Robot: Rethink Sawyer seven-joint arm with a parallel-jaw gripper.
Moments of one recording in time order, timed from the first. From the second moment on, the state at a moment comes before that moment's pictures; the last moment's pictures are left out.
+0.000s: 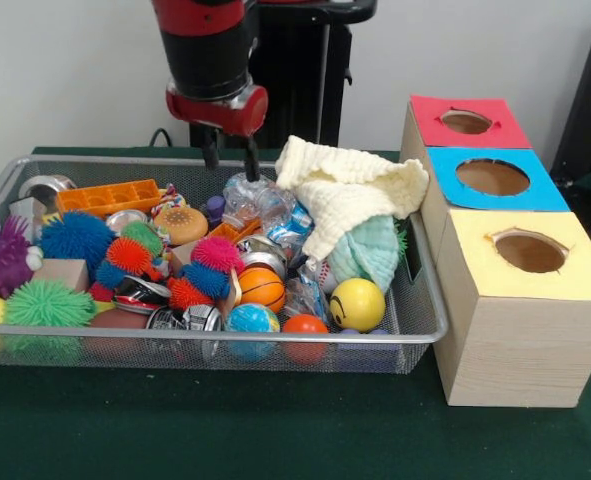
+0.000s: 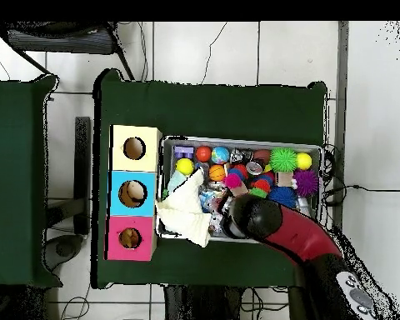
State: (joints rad) arm -0.49 -0.69 0.04 1.87 0.00 0.53 1.79
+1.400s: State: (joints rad) arm -0.43 -0.64 0.06 2.04 0.15 0.13 1.79
